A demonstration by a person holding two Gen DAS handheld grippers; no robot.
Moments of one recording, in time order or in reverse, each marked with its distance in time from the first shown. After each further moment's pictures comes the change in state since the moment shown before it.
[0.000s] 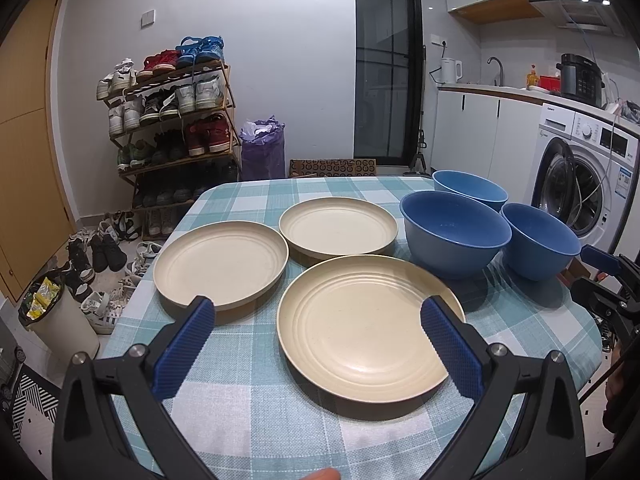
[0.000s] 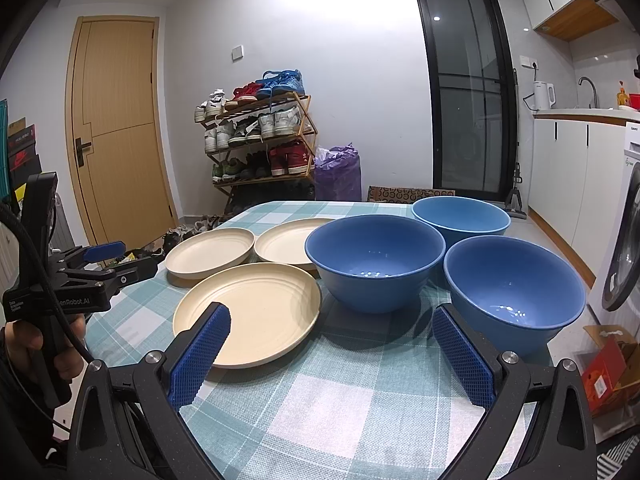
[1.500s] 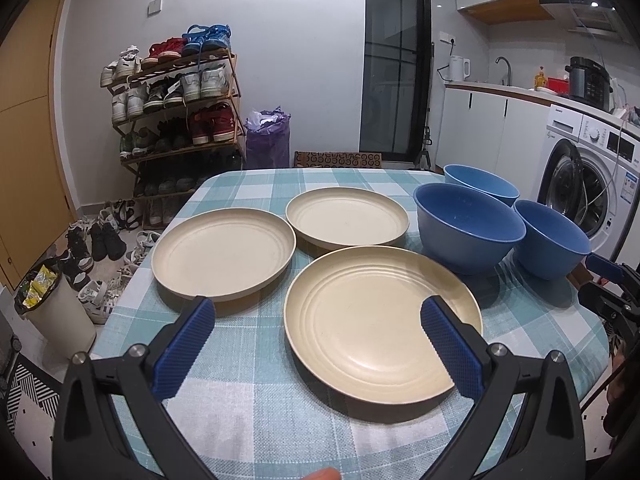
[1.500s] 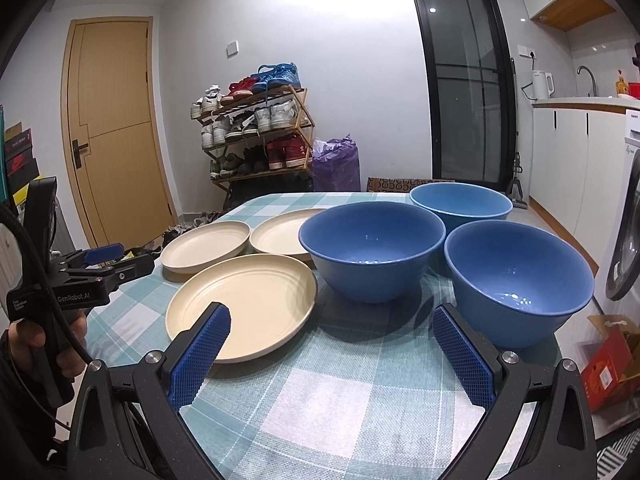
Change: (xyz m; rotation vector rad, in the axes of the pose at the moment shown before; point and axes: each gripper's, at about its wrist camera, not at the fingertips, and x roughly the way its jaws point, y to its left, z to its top) left arm 0.018 0.014 -0.009 -0.029 0.024 0.002; right arm 0.013 -0.007 -0.006 0.027 0.030 0.000
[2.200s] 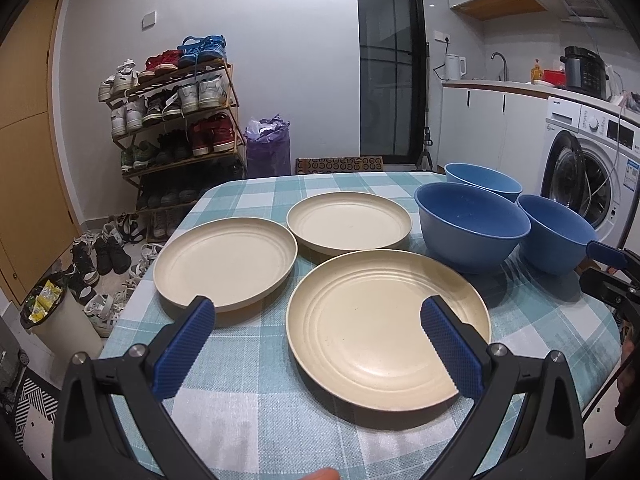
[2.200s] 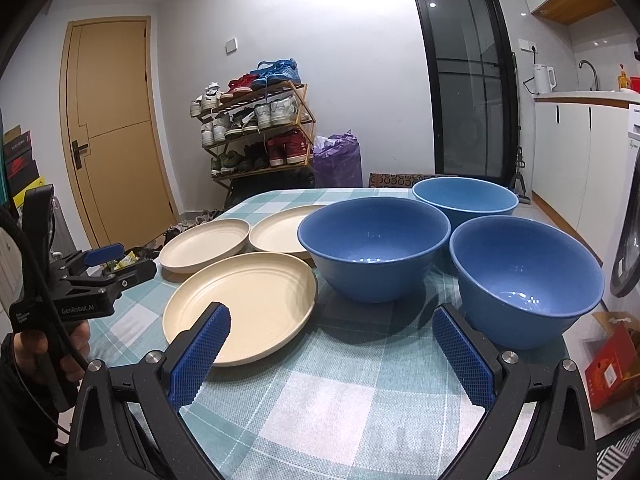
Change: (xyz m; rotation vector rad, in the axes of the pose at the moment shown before) left arm 0.003 -0.005 0.001 0.045 -0.026 0.021; right arm 0.012 -0.003 0.004 0.009 0.012 0.017
